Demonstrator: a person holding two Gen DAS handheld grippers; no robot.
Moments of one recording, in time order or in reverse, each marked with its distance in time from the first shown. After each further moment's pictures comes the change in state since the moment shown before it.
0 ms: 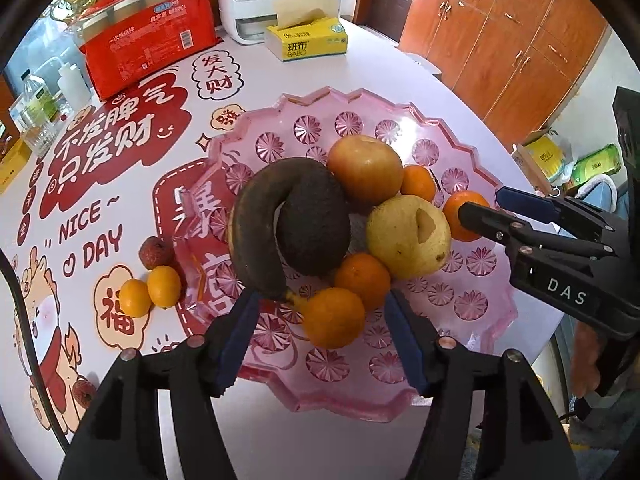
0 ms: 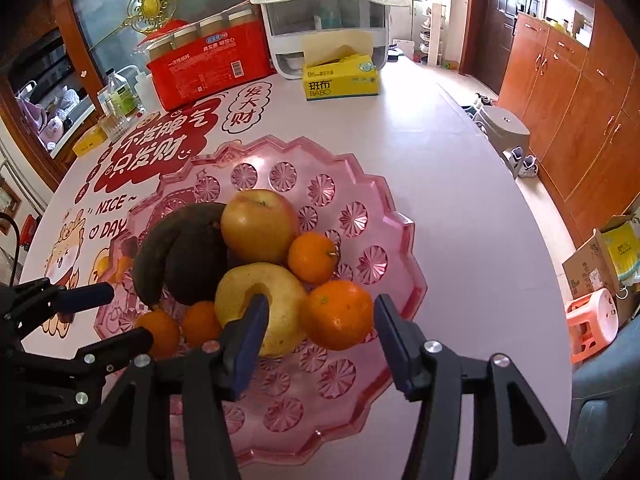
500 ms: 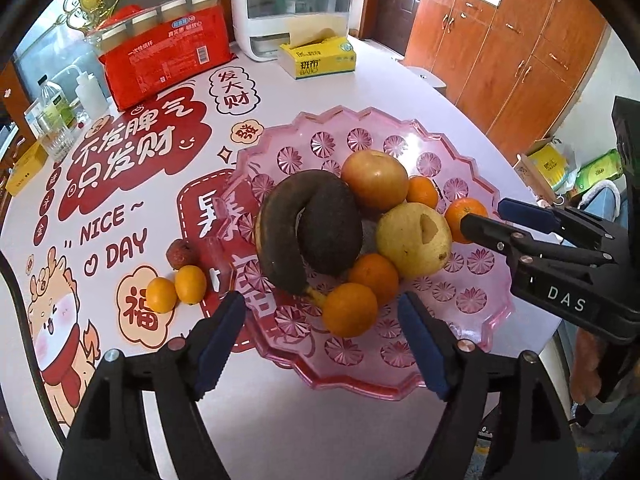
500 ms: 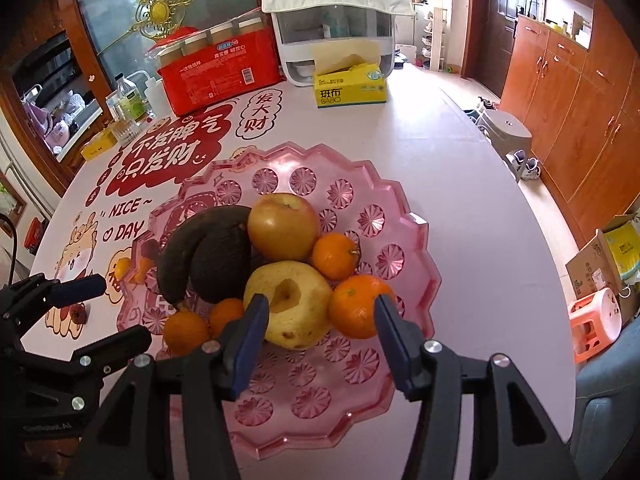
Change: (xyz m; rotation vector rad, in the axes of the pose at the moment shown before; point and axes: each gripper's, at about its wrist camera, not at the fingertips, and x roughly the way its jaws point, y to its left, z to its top) left arm -0.026 0.008 -0.009 -0.002 -0.054 0.028; right arm -0.016 0.014 -0.005 0.009 -0.019 0.019
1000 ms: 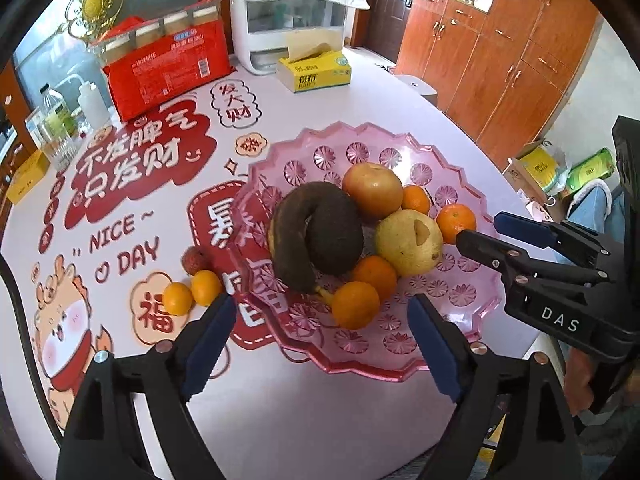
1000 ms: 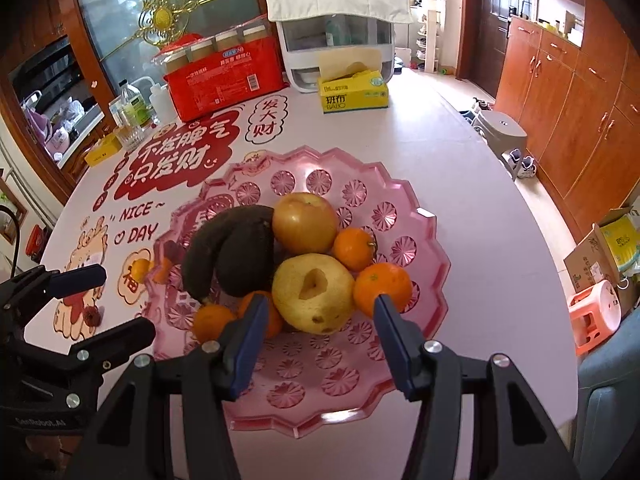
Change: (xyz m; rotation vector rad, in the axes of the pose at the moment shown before) left arm -0.028 0.012 0.000 0.027 -0.034 -0.022; right arm -0.021 0.021 -0.006 0.025 -0.023 -0.011
